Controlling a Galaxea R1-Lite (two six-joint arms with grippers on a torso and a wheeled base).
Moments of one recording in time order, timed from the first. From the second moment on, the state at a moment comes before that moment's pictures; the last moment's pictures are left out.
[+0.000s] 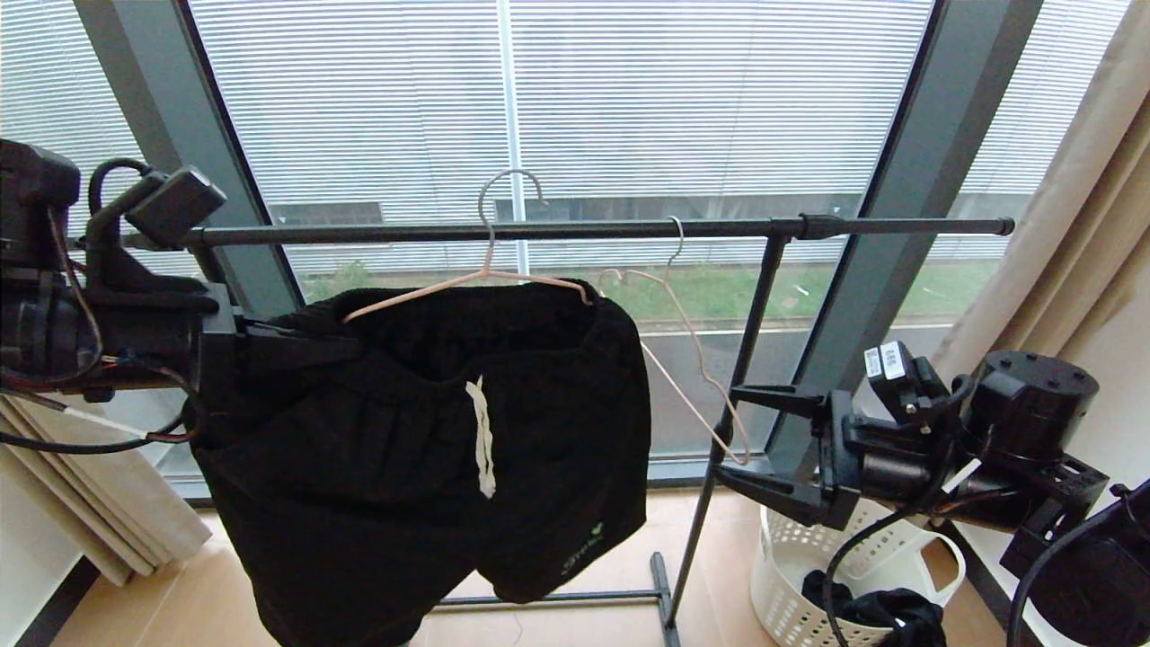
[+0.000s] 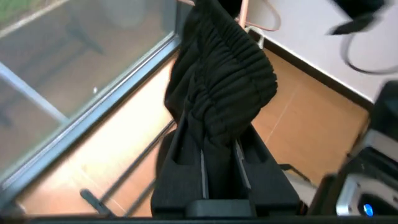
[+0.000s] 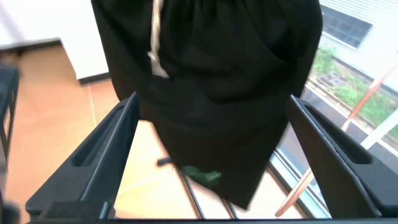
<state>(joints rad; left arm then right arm) -0.01 1.51 -1.10 0.17 -0.82 0.38 0.27 1.88 -0.45 -1.30 0.87 -0.10</state>
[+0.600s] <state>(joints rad) -0.18 1.63 -1.13 -0.03 -0.53 0.04 0.30 1.82 -0.51 -1.27 0.72 0.00</state>
